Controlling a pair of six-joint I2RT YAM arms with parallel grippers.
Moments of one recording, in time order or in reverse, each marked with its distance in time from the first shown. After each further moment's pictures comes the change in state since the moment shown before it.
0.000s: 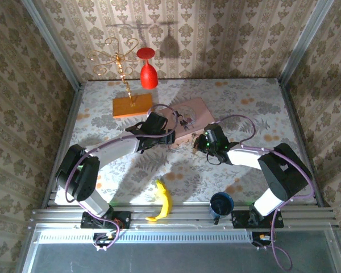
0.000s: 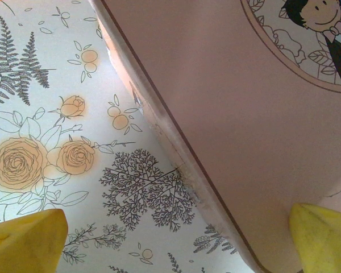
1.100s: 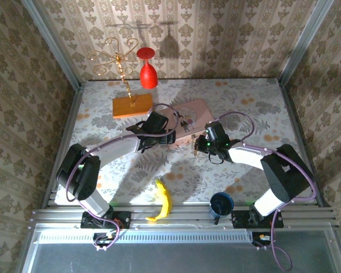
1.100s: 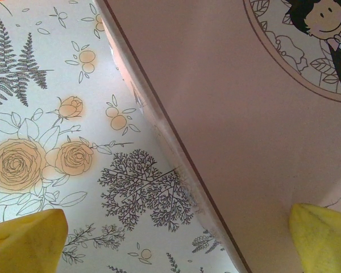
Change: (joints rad) left arm -0.002 0.011 0.020 -0.019 -0.001 0.003; right arm -0.014 -0.015 0.035 -0.110 -0.071 -0.127
